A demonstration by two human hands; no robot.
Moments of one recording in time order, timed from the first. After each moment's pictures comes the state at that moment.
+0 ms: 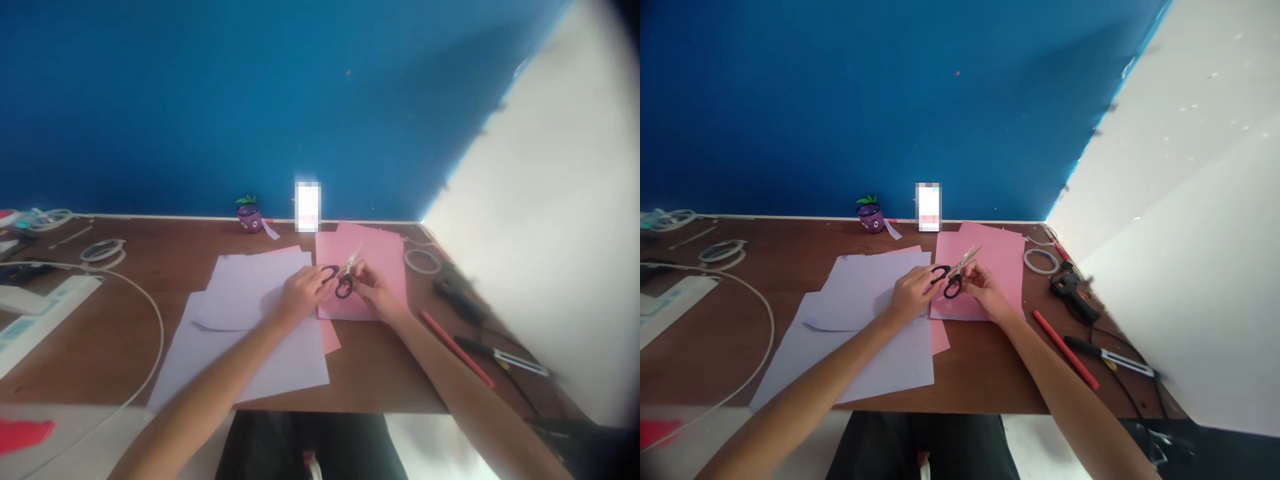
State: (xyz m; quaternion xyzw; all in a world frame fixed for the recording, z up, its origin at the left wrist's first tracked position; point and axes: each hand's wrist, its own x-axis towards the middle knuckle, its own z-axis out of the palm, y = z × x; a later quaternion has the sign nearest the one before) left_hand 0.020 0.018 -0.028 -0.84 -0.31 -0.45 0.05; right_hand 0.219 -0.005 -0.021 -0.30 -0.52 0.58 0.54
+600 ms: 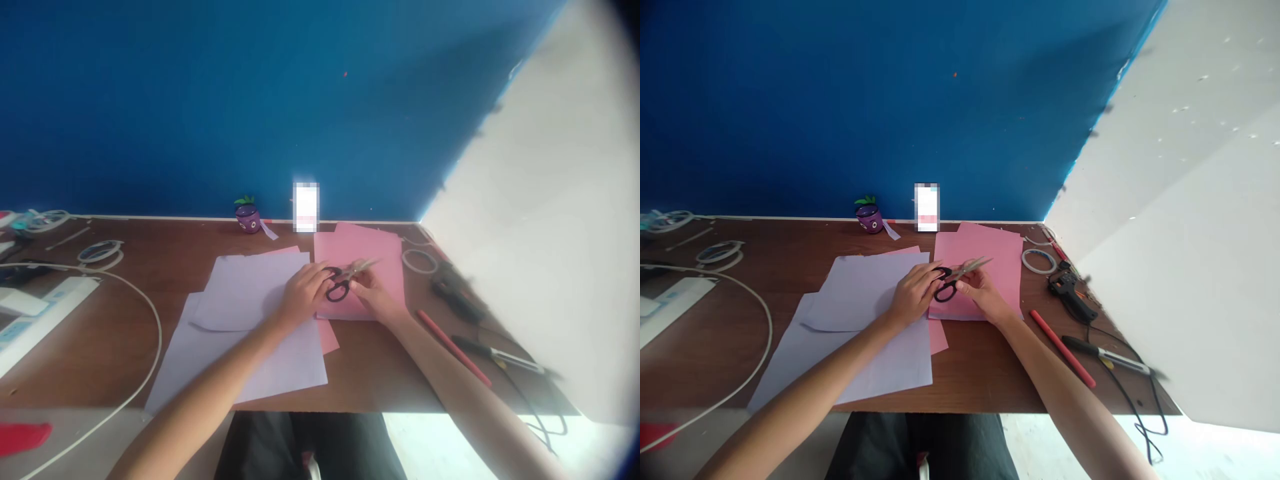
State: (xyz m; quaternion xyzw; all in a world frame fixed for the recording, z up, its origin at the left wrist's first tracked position) left_hand 0.021 0.012 -0.024 -0.85 -0.30 -0.43 -0.05; right_hand 0.217 -0.008 -0.018 -0.28 -0.53 0.59 0.54
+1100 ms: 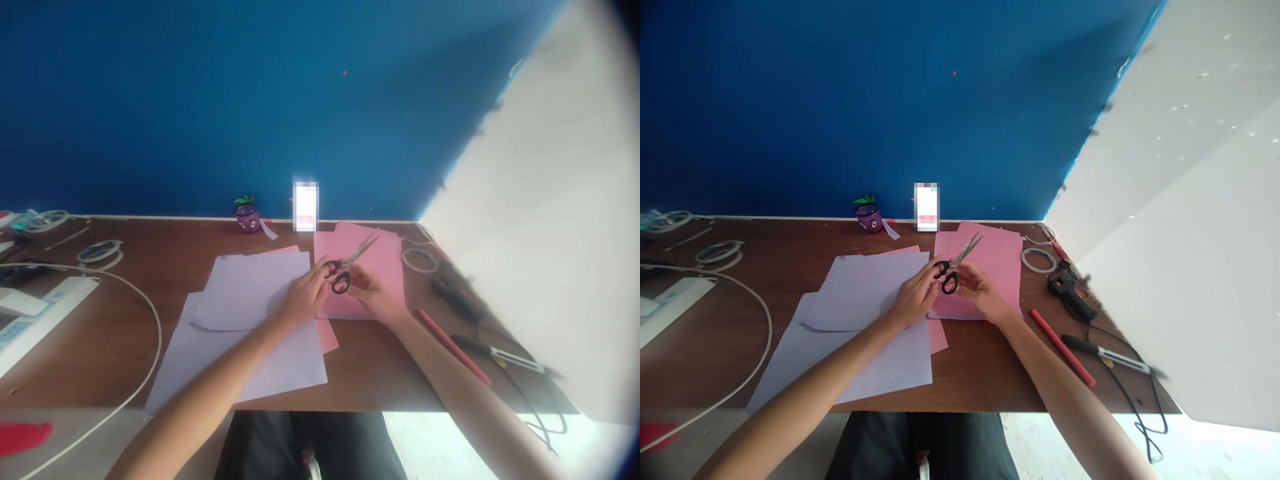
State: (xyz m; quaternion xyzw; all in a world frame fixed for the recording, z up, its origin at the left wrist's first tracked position) left_hand 0.023 0.008 -0.025 -0.85 -0.34 -0.38 -0.13; right_hand 0.218 -0.009 -0.016 -0.29 -0.57 0.59 0.50
